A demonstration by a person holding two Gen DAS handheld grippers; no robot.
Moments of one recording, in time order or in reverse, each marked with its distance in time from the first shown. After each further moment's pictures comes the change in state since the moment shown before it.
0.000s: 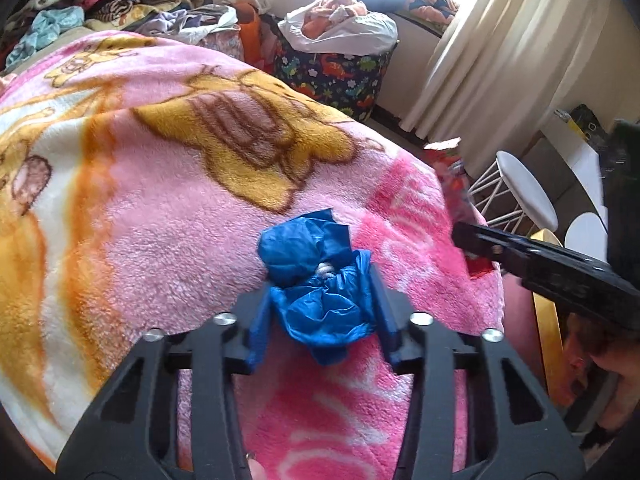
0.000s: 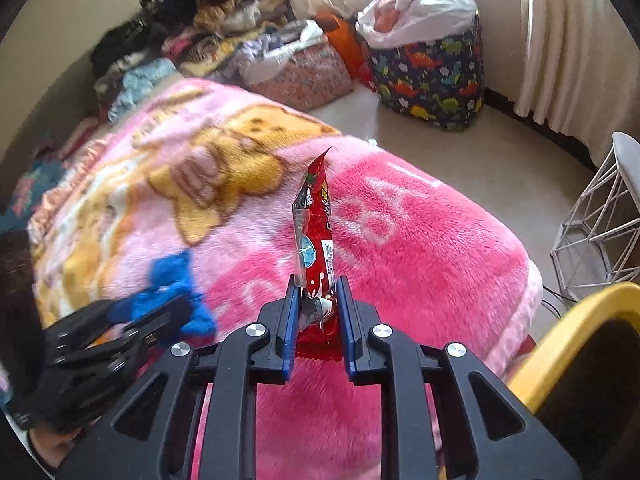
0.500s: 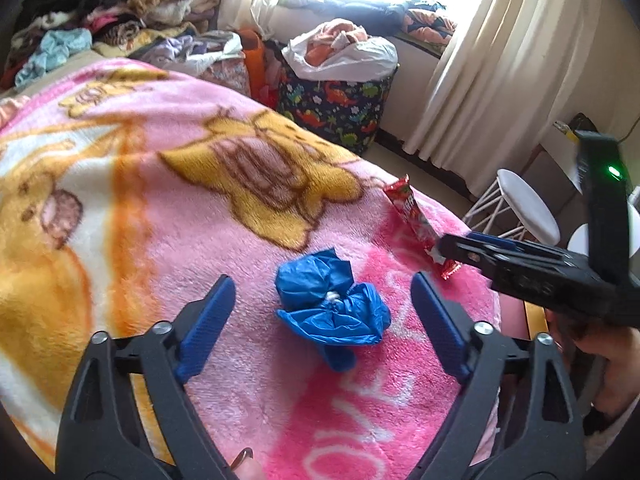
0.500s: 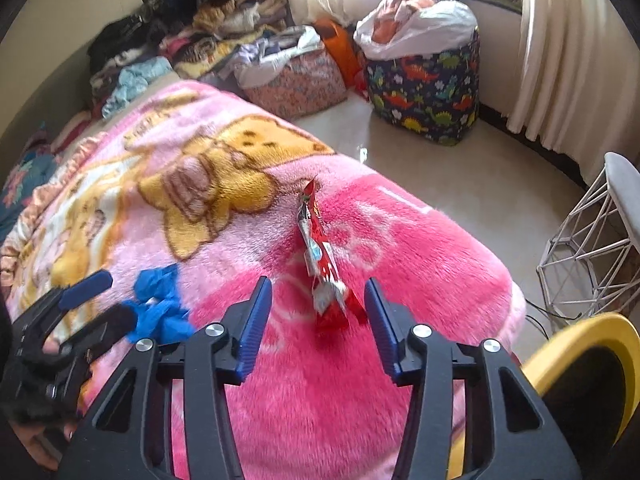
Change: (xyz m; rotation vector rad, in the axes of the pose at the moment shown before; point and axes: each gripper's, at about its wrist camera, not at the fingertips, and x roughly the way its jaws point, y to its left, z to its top) left arm -0.022 0.006 0.013 0.012 -0.079 0.020; right arm 0.030 0.003 0.025 -0.054 0.048 -0.092
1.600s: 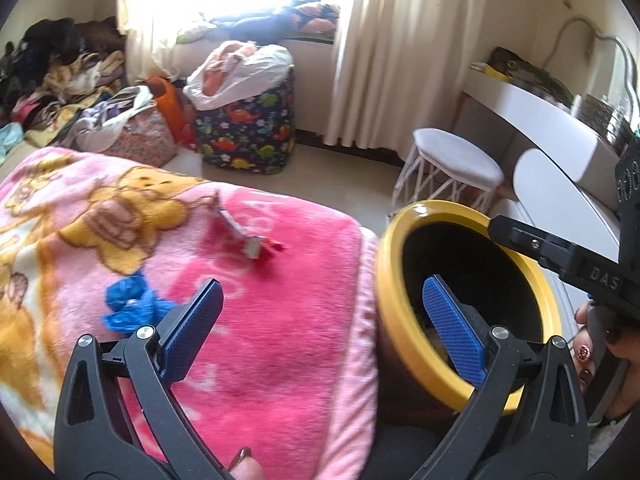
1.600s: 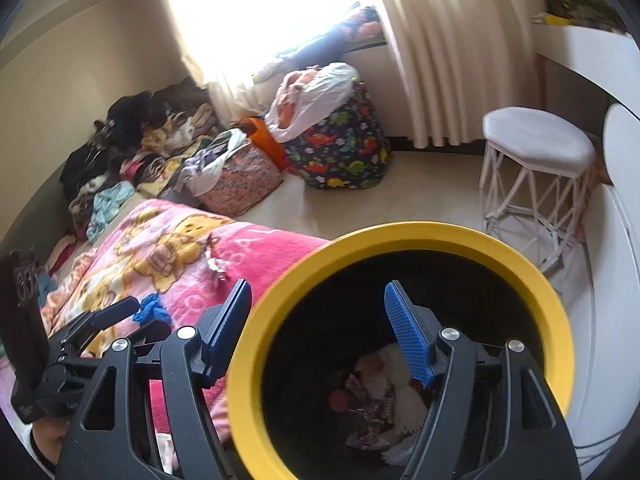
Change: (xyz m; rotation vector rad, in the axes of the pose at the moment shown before) left arm -0.022 -0.146 -0.024 0.299 -0.043 -0.095; right arm -0.165 -0.109 -0.120 0.304 -0.355 -0.031
